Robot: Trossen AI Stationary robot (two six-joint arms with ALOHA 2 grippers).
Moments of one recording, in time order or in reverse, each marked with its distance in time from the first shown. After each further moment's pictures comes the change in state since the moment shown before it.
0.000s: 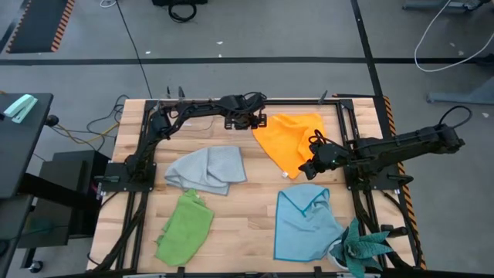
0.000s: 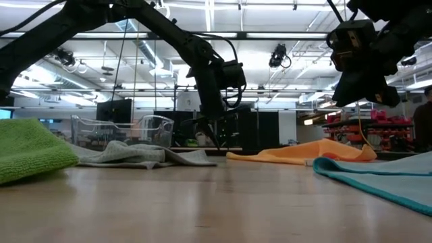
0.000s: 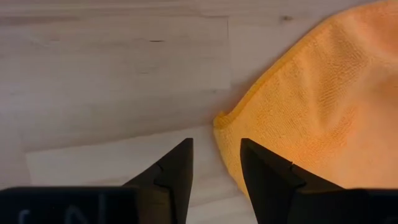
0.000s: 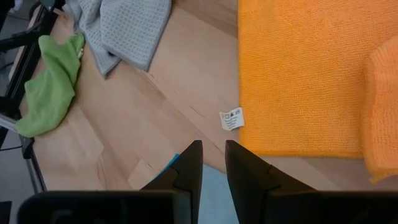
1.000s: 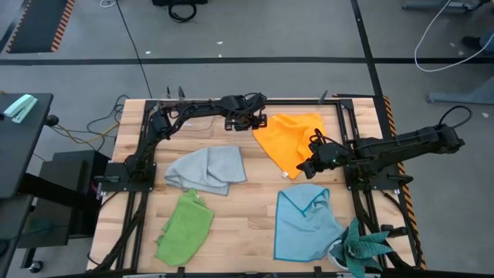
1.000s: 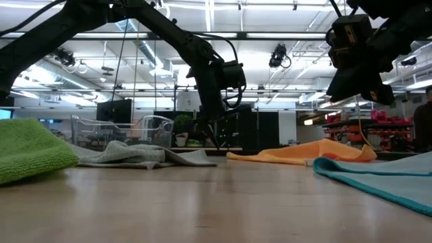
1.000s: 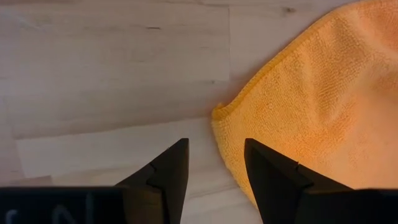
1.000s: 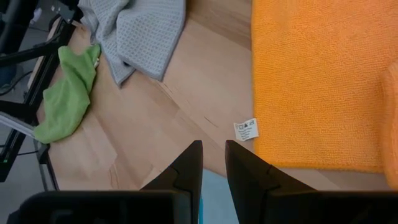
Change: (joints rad) left arm -0.007 0.000 0.000 -0.008 0.029 -0.034; right arm 0.000 0.000 0.000 0.054 0.008 0.002
